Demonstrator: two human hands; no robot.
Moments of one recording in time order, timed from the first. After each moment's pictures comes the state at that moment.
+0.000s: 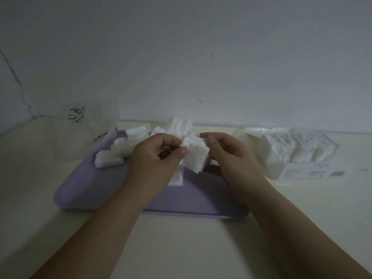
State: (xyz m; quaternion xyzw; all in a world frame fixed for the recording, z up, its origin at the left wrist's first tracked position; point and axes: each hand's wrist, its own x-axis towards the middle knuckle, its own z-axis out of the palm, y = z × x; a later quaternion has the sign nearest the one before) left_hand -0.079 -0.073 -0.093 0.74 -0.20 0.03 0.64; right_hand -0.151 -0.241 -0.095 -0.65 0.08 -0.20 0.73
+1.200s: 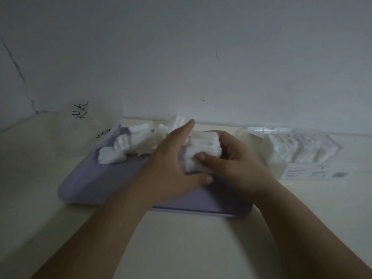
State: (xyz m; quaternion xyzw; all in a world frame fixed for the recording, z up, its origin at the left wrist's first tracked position) left_hand -0.084 -0.072 -0.094 0.81 -0.38 0.02 0.45; right_hand -0.153 -0.250 -0.095 -0.74 0.00 -0.15 0.65
